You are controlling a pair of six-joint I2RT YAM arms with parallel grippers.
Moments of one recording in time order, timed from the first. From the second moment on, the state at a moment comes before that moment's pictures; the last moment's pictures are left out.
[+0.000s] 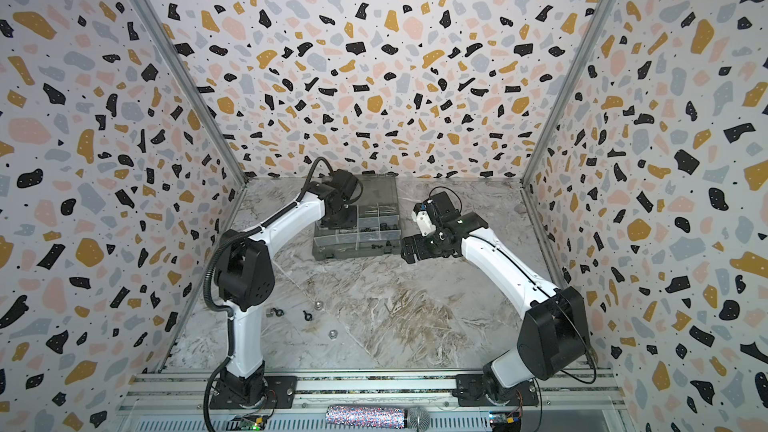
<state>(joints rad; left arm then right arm) -0.48 2.12 1.91 -0.96 -0.14 -0.43 0.49 1.48 1.28 -0.86 -0.23 0.17</state>
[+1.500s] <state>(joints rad) -0.53 2.02 1.92 -0.81 0.07 -0.43 0.47 1.41 1.26 -0.93 -0.18 0.19</state>
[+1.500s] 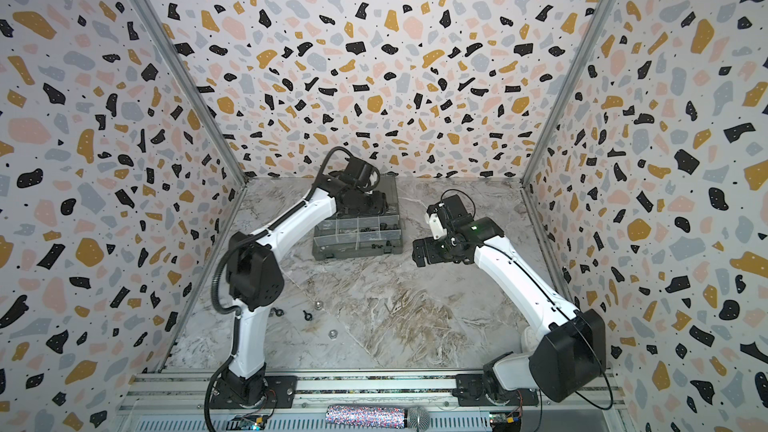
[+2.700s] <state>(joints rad) 0.16 1.64 1.01 -0.70 -0.21 -0.48 0.67 1.96 1.79 -0.85 -0.30 0.06</state>
